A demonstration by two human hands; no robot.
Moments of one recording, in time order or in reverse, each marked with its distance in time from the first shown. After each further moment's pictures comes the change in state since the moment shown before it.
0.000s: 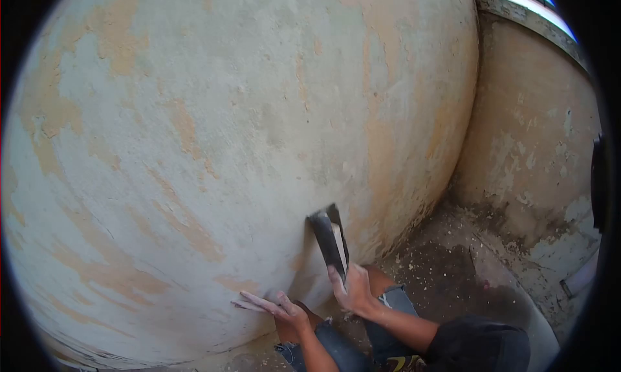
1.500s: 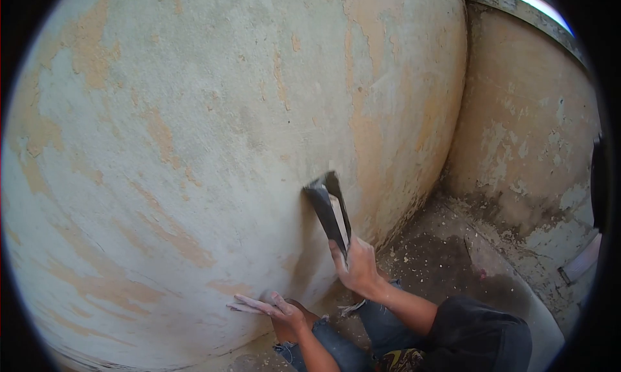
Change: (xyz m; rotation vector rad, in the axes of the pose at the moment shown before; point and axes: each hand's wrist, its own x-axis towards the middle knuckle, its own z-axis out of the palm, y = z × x) left_hand 0.005 0.002 0.004 -0.009 0.019 0.017; right_hand 0.038 -0.020 -0.037 -0.083 0.160 -0.144
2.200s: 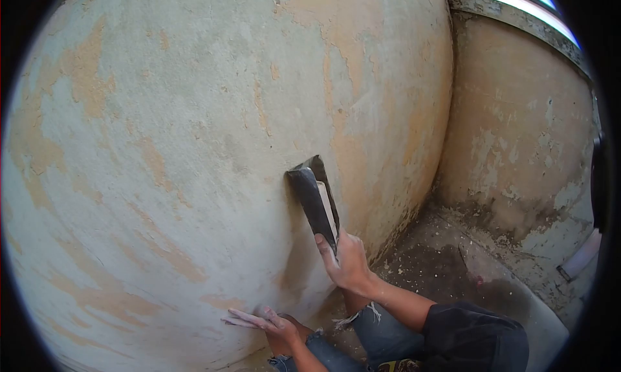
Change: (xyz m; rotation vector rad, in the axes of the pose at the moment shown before) left_hand -0.003 0.005 0.000 0.074 0.023 0.012; right_hand 0.032 -0.009 -0.018 0.032 -0.086 0.080
